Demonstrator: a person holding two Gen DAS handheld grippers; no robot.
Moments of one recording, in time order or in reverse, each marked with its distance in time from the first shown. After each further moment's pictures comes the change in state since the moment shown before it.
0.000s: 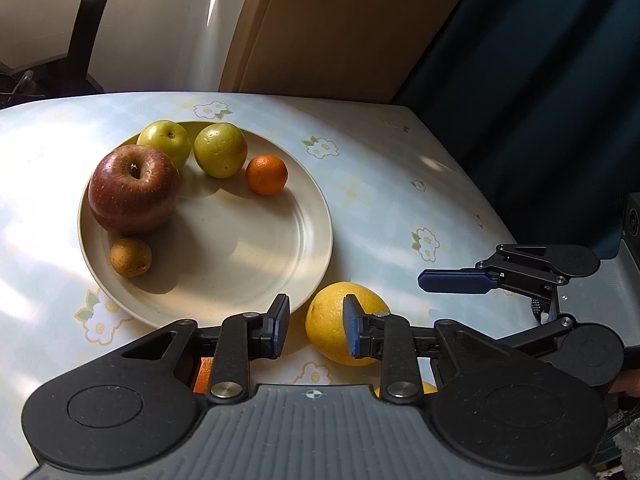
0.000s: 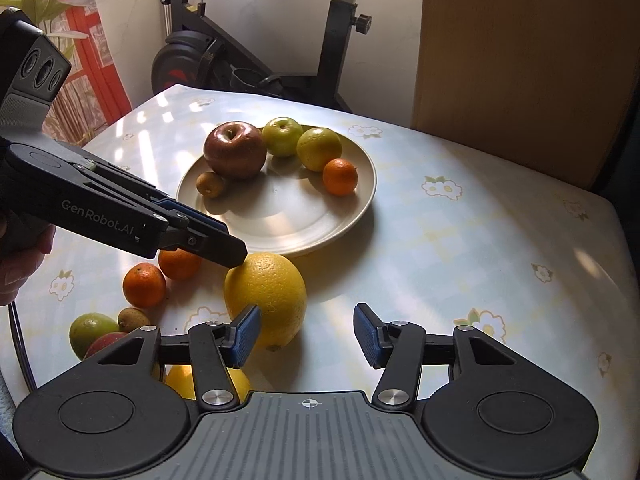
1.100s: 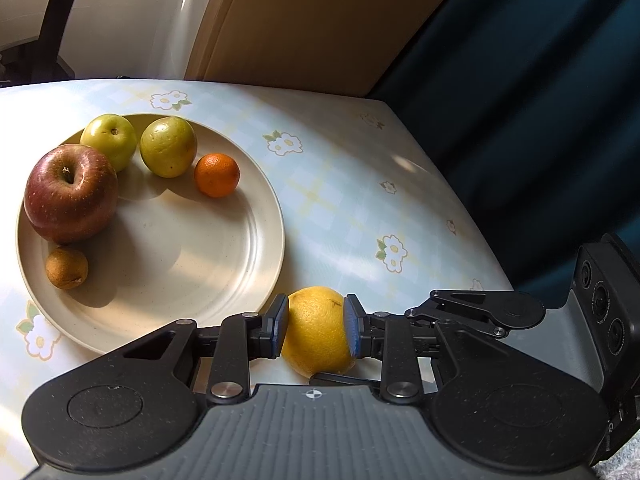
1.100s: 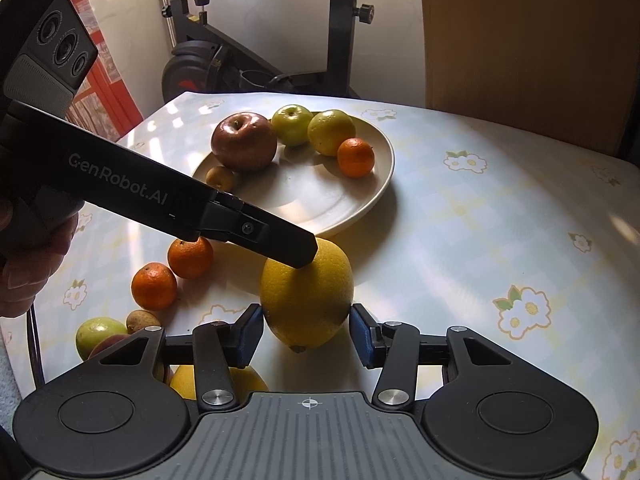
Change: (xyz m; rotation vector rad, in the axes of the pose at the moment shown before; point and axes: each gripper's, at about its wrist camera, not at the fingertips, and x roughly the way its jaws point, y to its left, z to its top) left arm 0.022 -0.018 0.011 -0.031 0.028 -0.092; right arm 0.018 -0.004 -0.010 0.056 -0.035 0.077
